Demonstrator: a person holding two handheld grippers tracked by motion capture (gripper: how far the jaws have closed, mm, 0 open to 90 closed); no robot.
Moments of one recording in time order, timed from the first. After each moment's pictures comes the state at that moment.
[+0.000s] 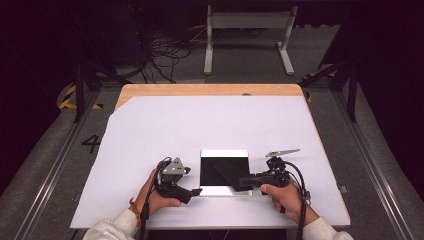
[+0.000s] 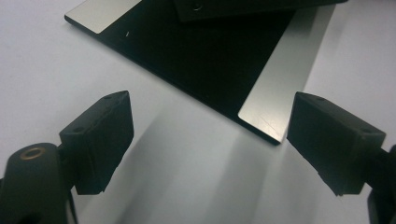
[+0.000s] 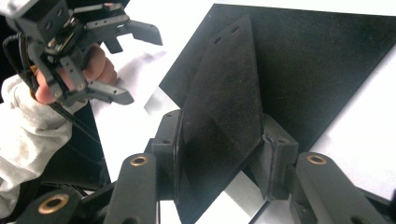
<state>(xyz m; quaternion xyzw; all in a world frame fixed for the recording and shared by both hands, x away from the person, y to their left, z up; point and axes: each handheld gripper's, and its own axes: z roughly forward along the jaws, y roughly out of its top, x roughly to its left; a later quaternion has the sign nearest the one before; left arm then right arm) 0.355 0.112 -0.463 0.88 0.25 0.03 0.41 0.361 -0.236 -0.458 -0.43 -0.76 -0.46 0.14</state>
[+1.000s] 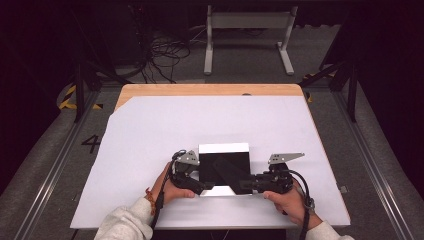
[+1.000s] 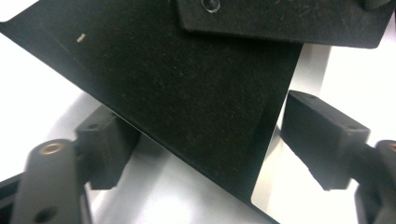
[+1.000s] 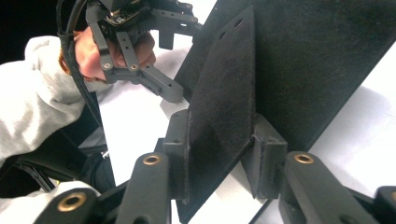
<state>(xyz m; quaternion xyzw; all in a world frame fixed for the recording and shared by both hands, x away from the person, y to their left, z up) 0.380 0.080 -0.465 0.87 0.23 -0.02 0.43 0.341 -0.234 -0.442 -0.35 -0.79 -0.50 0.07</state>
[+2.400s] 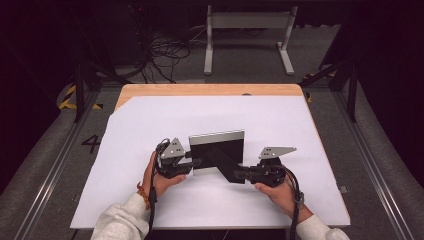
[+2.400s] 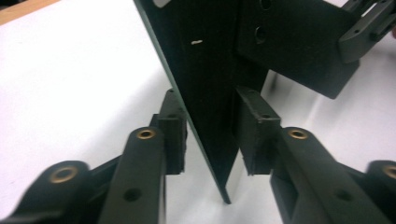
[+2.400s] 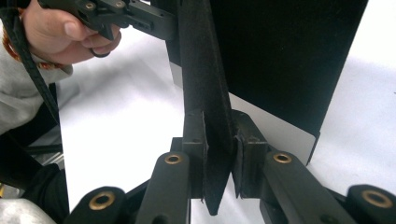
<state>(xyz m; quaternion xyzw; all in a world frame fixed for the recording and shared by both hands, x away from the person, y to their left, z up) 0.383 0.109 -0.430 0.85 0.23 0.12 0.47 0.354 -0.213 -0.432 -0.33 -0.81 -0.48 -0.01</state>
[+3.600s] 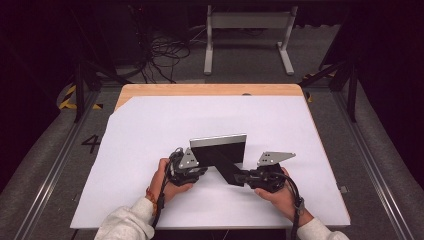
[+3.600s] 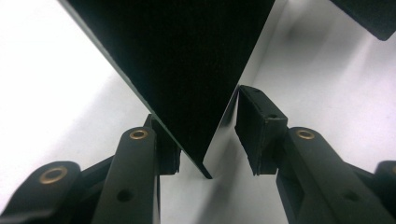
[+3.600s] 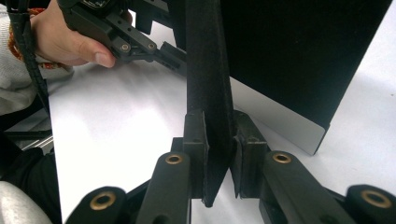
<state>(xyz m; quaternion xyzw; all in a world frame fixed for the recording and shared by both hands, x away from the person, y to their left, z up) 0.376 0.083 -0.459 0.88 0.22 0.15 0.39 0.342 -0.210 -0.433 -0.30 -0.83 -0.47 -0.05</state>
